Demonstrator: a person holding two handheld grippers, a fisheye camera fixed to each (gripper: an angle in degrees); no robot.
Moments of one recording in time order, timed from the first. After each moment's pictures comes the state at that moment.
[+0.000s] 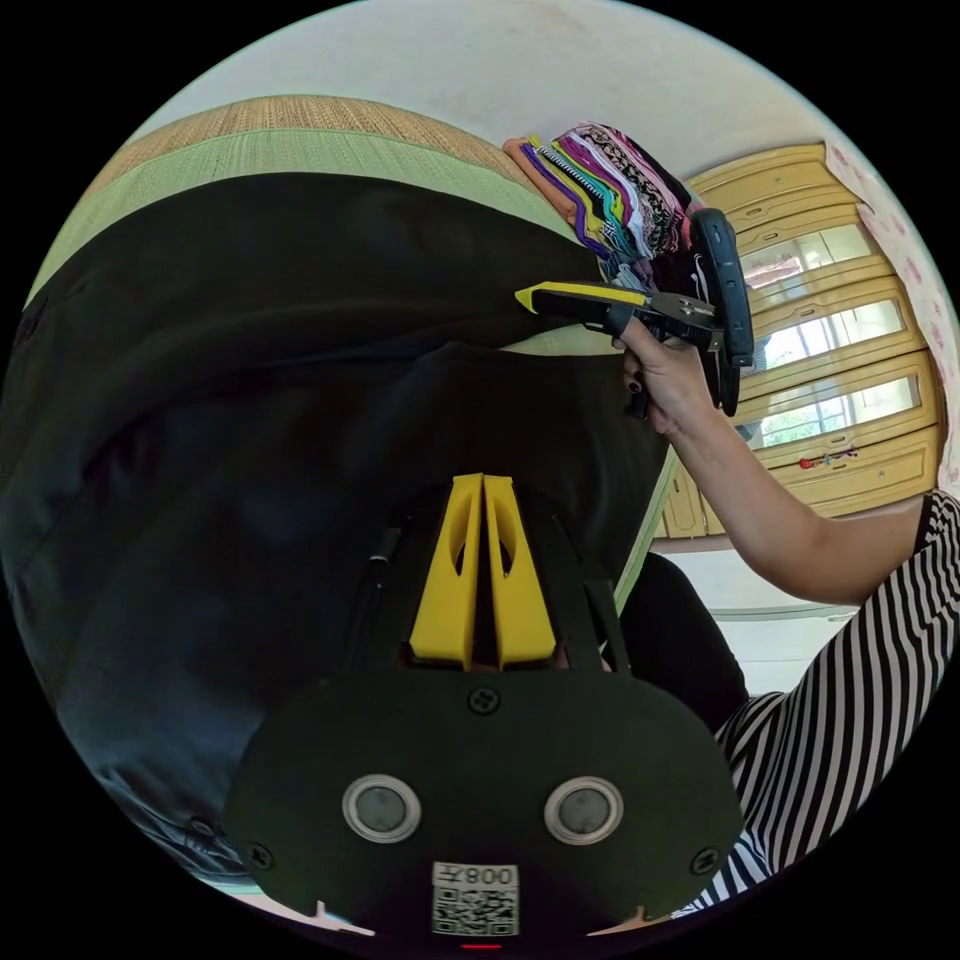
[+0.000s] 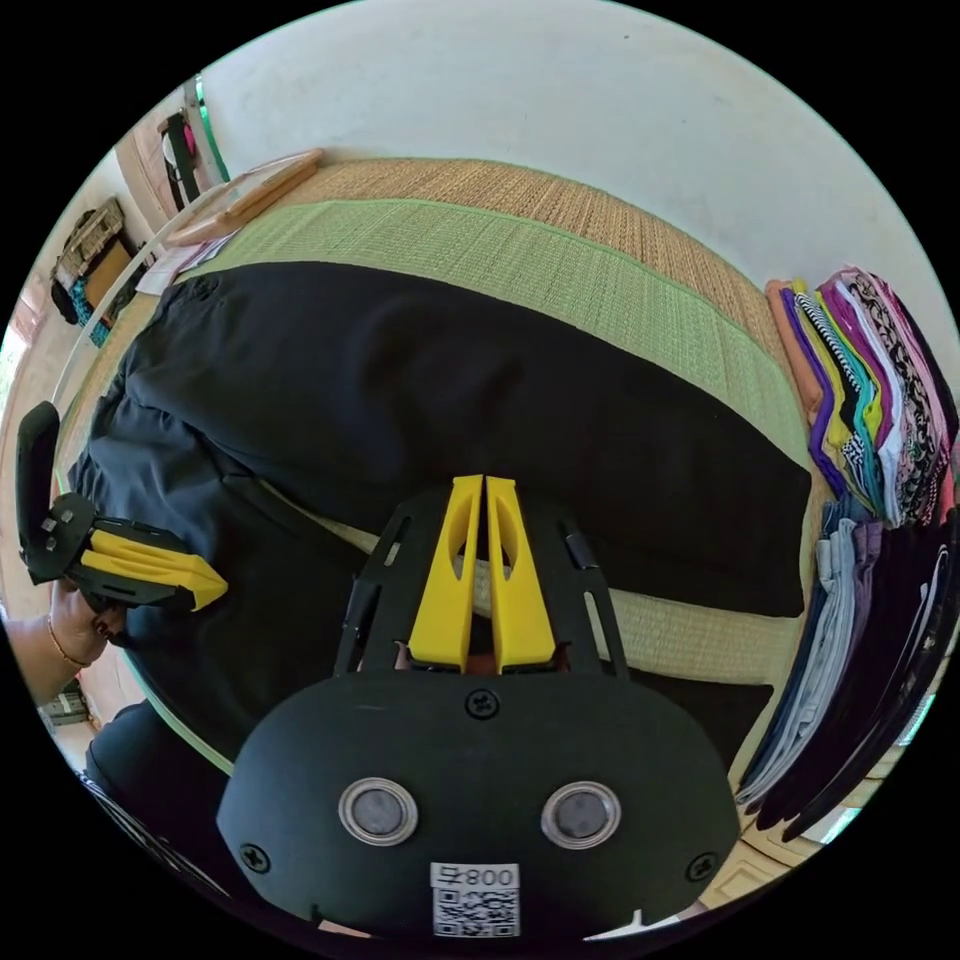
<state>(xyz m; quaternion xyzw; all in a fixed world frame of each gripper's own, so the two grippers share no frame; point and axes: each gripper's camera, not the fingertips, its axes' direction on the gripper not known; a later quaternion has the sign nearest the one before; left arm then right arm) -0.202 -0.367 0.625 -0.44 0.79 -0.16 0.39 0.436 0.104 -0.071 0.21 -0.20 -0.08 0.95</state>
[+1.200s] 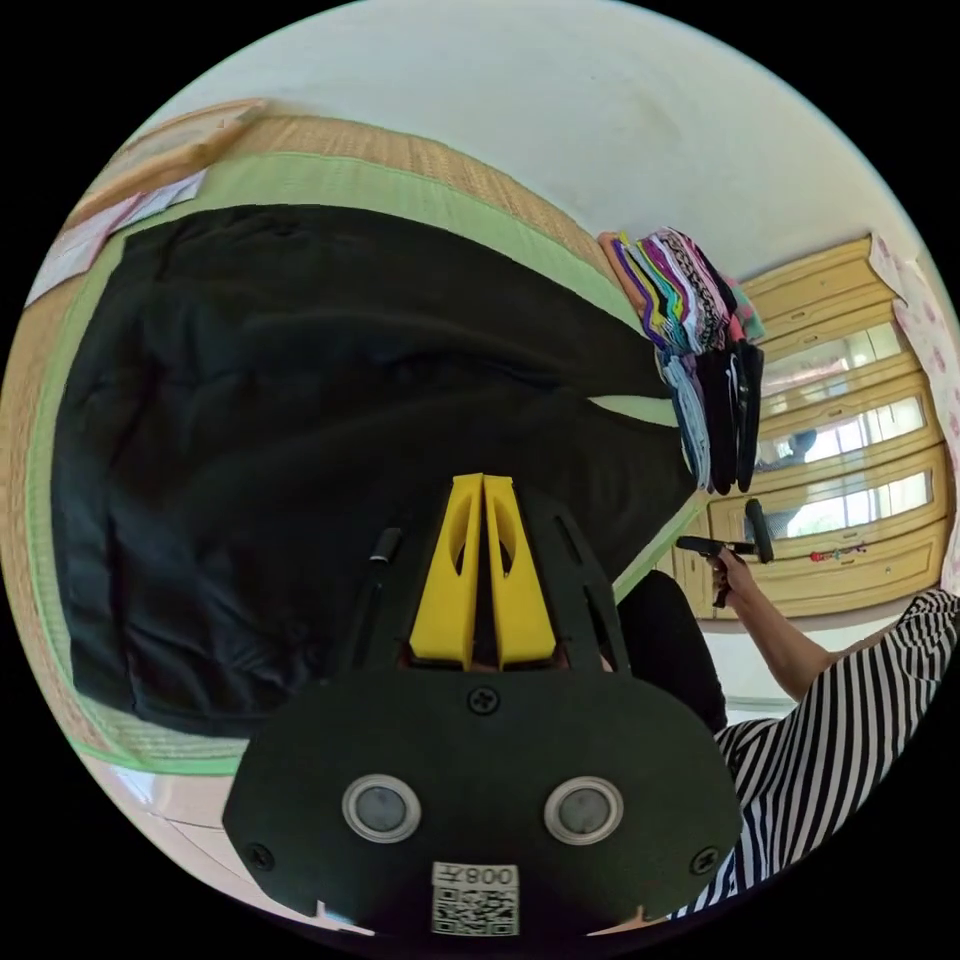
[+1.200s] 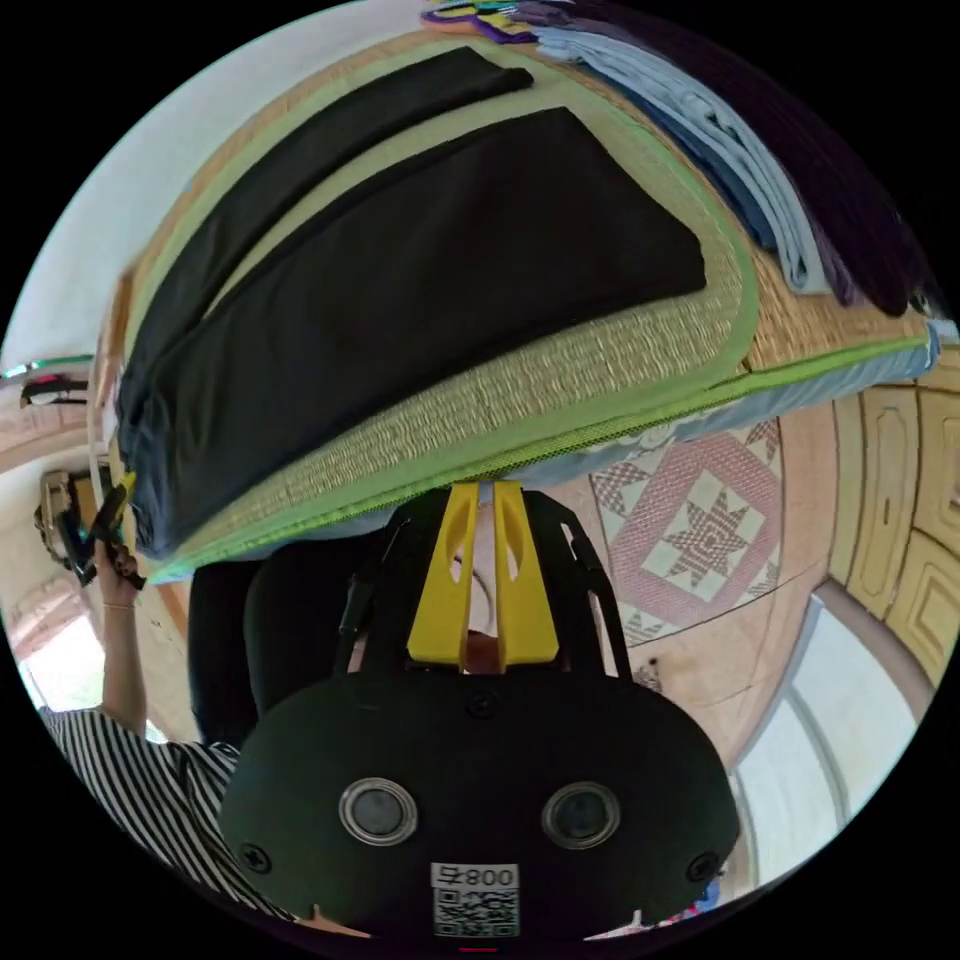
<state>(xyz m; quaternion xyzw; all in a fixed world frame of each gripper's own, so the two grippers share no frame) -0.432 -0.134 0.692 -0.51 0.68 -0.27 0.46 0.546 0.237 0.065 -0.06 -0.31 0.16 0.93</state>
